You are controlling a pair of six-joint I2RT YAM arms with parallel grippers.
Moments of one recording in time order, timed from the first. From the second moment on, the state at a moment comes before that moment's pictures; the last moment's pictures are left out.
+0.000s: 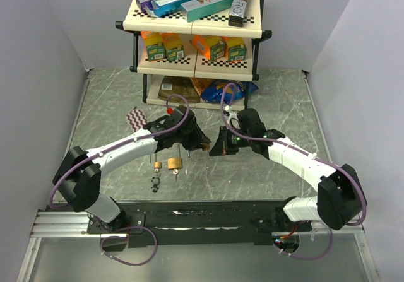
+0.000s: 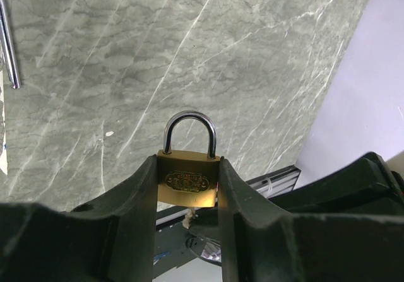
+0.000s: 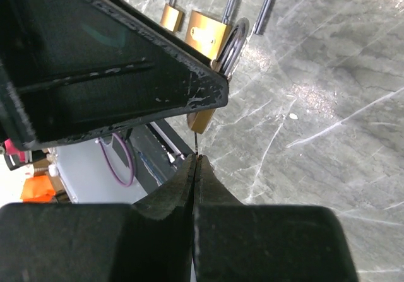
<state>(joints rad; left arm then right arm) -0.78 1.52 1.10 -0.36 0.05 -1.23 0.54 1.30 0.84 -0.28 -0.57 0.54</state>
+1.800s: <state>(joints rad) -0.76 1.52 1.10 -0.29 -0.11 -1.30 0.57 1.42 0.97 -0.26 -0.41 0.62</state>
